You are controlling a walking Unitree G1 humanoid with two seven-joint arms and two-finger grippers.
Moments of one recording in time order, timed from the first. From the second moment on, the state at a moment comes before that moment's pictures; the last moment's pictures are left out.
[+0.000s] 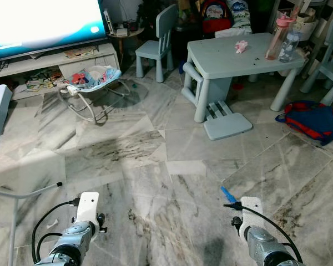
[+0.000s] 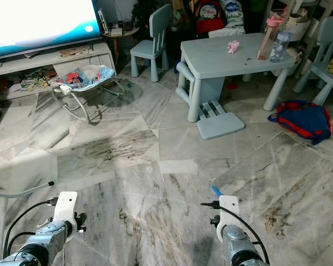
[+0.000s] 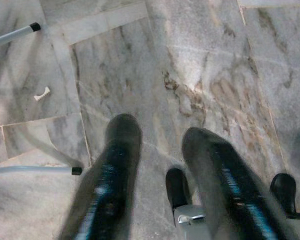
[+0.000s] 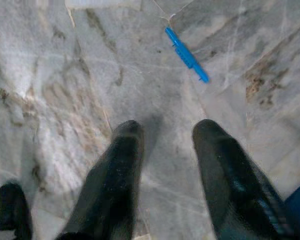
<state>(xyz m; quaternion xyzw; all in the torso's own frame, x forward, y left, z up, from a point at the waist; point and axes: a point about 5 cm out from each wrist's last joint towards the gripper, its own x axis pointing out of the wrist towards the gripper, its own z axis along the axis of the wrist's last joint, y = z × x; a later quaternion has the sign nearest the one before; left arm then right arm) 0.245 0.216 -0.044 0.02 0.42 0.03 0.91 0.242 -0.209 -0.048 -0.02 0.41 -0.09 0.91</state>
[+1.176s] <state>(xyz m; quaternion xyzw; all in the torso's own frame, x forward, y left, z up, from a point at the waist) 0.245 0.216 -0.044 0.02 0.42 0.03 0.91 0.241 -0.209 -0.049 0.01 0.41 -0.09 0.91</state>
